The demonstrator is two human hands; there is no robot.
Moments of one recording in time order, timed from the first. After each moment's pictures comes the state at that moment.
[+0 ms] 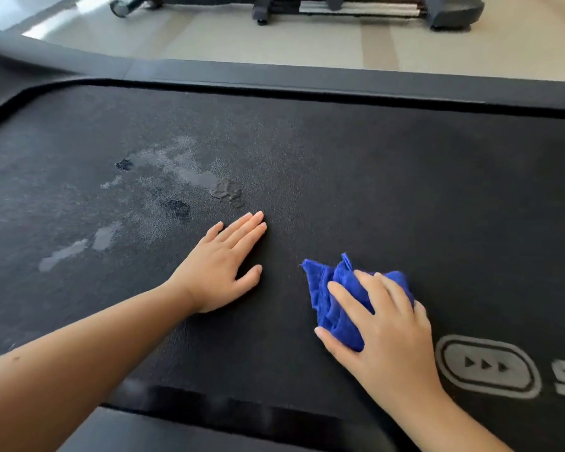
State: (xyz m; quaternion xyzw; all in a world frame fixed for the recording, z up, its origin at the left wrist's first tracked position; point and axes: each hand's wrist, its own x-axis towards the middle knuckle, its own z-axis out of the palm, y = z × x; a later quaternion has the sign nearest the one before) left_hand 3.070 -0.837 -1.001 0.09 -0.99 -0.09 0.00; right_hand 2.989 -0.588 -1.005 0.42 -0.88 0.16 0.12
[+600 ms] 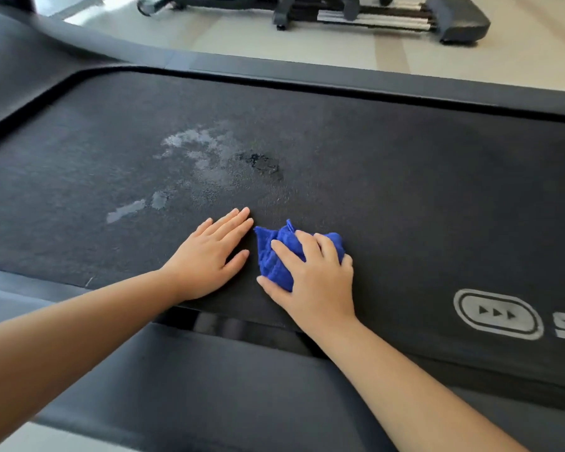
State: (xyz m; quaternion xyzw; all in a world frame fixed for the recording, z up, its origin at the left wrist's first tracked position) left_hand 3.156 -0.854 -1.003 0.14 -0.98 -0.12 0.01; right_hand 3.065 -0.680 -1.004 0.45 -0.87 0.16 0.11
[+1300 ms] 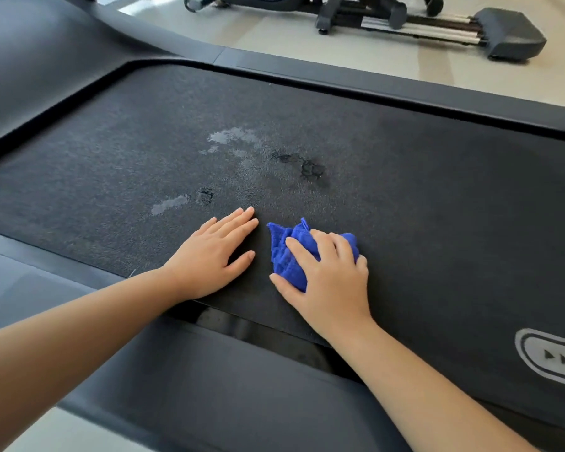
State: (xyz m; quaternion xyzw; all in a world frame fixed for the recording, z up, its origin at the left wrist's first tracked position) left_hand 3.192 -0.889 -1.003 0.19 -0.97 -0.13 0.03; right_hand 3.074 -0.723 -1.009 0.48 -0.86 0.15 0.11
